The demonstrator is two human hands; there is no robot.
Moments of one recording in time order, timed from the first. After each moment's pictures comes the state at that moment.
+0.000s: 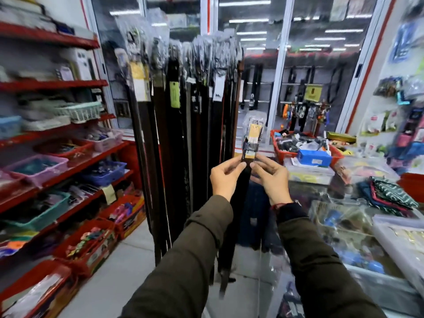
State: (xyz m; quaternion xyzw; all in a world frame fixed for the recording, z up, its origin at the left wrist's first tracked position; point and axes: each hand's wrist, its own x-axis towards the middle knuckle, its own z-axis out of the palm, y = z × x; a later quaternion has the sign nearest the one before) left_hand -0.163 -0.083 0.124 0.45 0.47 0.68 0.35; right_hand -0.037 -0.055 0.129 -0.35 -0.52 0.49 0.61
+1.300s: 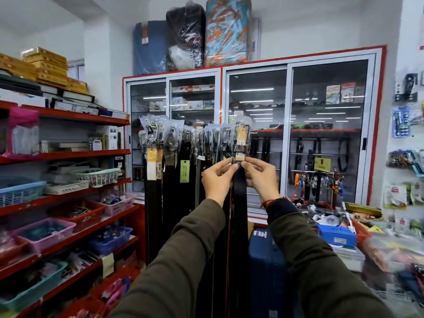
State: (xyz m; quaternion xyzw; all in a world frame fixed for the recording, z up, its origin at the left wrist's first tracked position) left_hand -0.209 -0.017 0.299 0.45 0.40 0.76 0.26; right_hand -0.099 0.010 0.316 -0.29 -0.58 0.42 0.63
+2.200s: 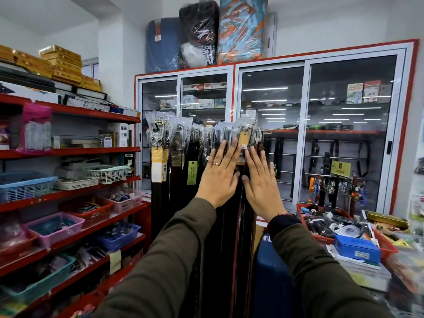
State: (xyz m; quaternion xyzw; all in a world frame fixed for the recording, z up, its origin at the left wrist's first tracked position) left_hand -0.270 0.026 0.300 0.67 0.55 0.33 -0.38; right_hand -0.119 0.073 0.280 -0.30 -0.81 -0.14 0.49
